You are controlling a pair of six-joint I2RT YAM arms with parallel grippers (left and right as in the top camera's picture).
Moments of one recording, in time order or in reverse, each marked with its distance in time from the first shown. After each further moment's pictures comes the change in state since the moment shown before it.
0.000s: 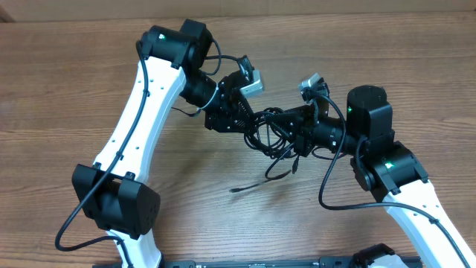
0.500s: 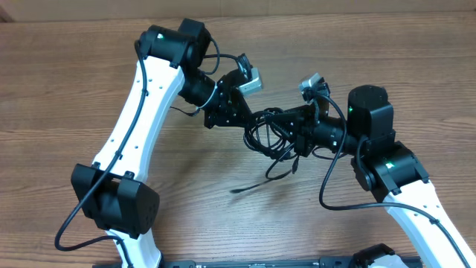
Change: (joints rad) left arm 0.006 0.000 0.001 0.004 0.033 -0.024; right arm -0.002 0.000 0.001 0.003 -0.010 -0.014
